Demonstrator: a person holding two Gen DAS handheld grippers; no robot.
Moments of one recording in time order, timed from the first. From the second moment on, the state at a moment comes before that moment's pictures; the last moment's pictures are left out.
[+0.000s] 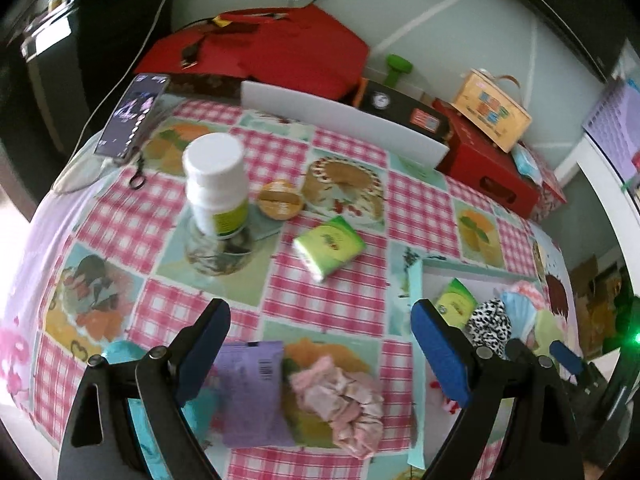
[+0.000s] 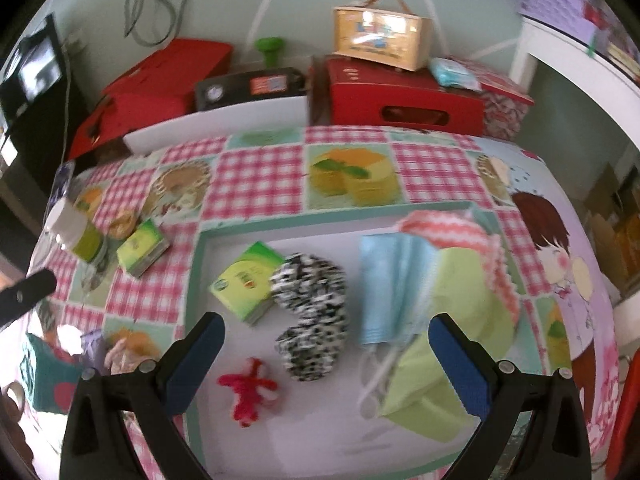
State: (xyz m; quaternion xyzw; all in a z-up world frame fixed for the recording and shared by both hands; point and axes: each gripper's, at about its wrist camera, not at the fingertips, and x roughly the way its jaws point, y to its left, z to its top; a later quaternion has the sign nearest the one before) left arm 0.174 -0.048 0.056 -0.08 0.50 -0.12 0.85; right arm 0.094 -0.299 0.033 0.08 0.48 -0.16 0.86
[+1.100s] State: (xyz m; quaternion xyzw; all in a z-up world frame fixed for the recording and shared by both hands) left arm 0.123 -0.028 0.044 -0.08 0.51 -0.10 0.85; right arm 0.087 -0.200 0.012 0.02 0.50 -0.03 0.86
